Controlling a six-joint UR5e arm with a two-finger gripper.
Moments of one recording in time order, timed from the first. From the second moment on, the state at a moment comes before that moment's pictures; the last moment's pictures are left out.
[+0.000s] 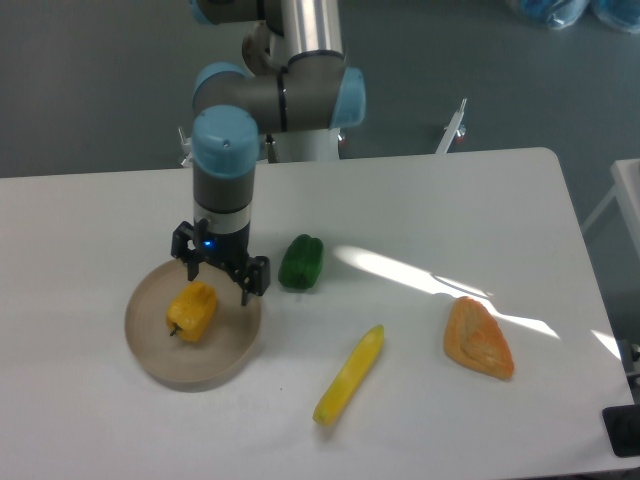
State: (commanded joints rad) arm 1.91 -1.95 -1.65 -0.92 1.41 0.52
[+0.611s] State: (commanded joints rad) arm 1.88 -1.99 -1.68 -0.87 1.43 0.52
